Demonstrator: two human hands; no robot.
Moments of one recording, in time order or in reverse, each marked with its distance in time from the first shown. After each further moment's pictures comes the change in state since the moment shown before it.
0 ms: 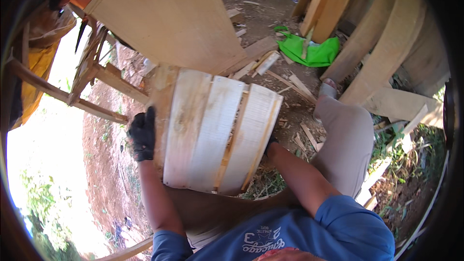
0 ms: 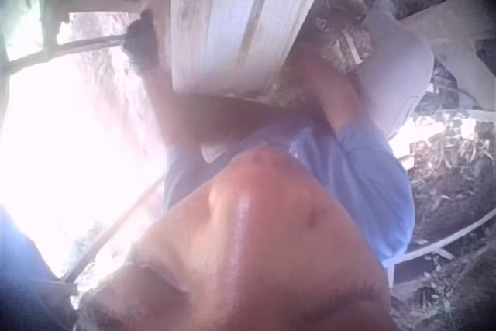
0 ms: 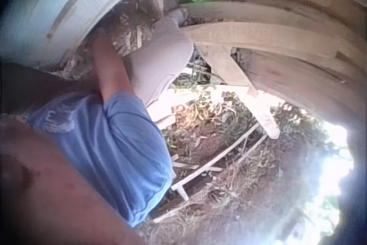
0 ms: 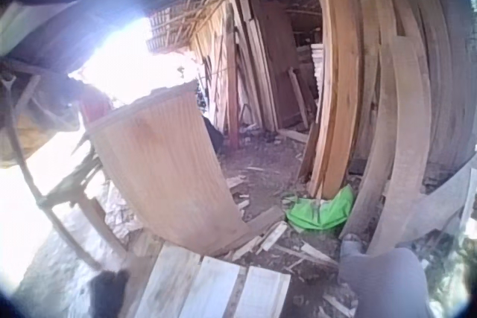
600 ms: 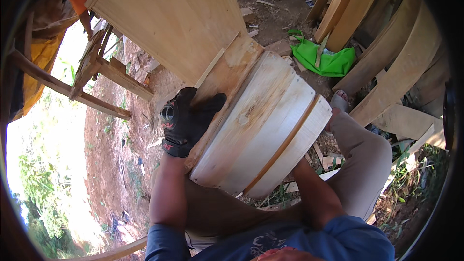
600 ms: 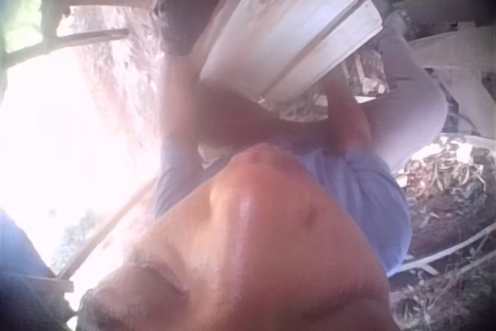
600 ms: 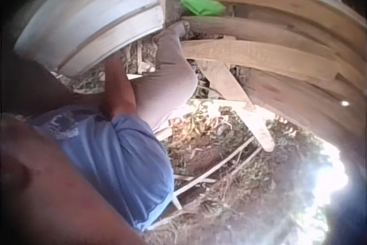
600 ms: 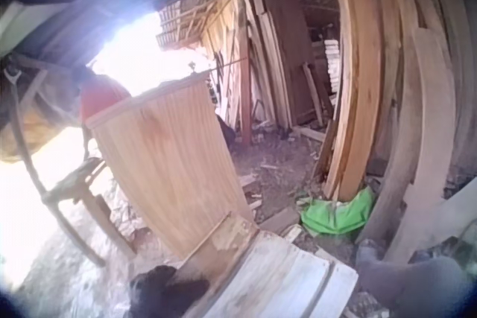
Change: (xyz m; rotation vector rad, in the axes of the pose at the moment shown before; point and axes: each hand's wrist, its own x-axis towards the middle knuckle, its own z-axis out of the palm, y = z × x) left_hand 0.004 0.140 0.051 -0.038 -0.124 0.319; right_hand -0.015 0.080 -0.034 0.617 0.232 0.324
